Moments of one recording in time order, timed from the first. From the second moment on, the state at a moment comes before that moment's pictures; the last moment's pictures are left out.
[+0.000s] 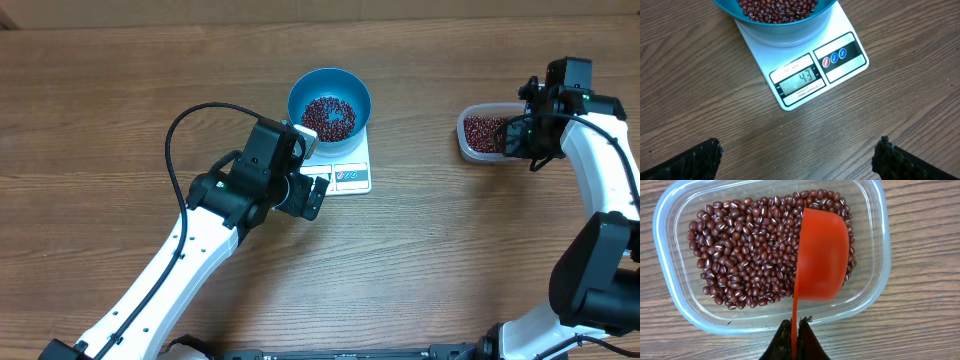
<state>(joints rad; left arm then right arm) -0.49 1.38 1.10 -0.74 0.03 -0.07 -0.21 1.79 1.40 -0.90 -0.01 -0.08</state>
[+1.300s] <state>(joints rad) -0.49 1.38 1.10 -0.74 0.03 -0.07 -0.21 1.79 1.37 -0.88 0.00 -0.10</state>
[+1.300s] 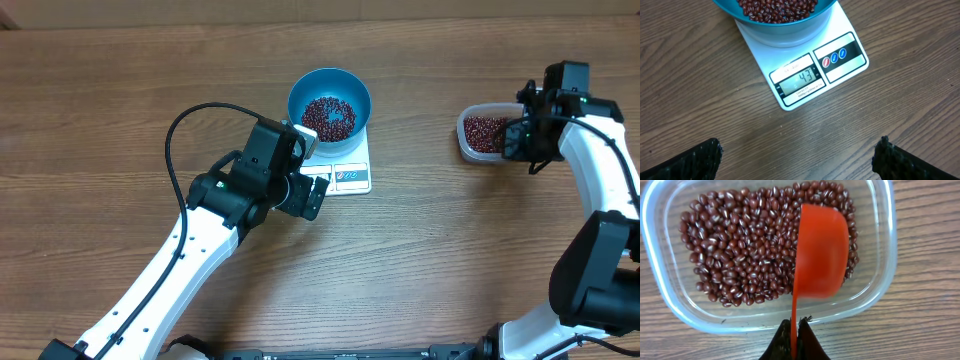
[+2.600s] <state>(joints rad) -0.49 1.38 1.10 -0.74 0.03 -0.07 -0.21 1.83 1.36 -0.85 -0.16 -0.11</state>
